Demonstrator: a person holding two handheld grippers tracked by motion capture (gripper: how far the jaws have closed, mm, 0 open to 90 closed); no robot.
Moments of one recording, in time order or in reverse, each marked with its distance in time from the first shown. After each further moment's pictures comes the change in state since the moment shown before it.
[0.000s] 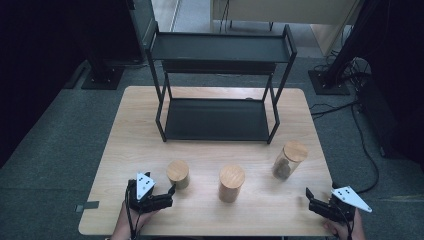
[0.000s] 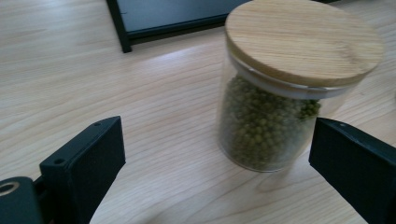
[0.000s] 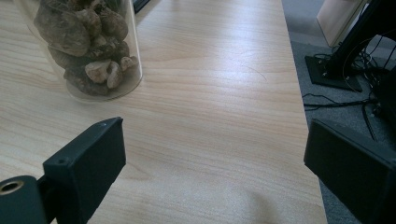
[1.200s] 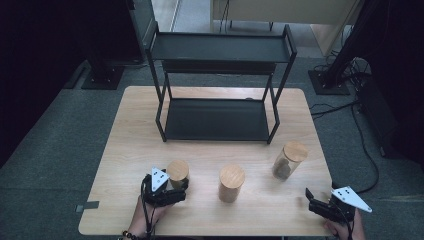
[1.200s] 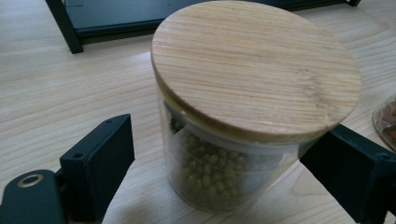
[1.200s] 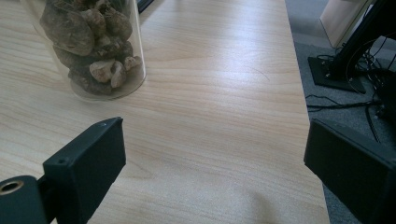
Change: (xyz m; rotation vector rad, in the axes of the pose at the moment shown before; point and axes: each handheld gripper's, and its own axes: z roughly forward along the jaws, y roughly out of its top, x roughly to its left) left arm -0.021 0.009 0.029 0.016 -0.042 -0.047; right arm 0.000 0.000 0.000 -0.002 0.012 -0.005
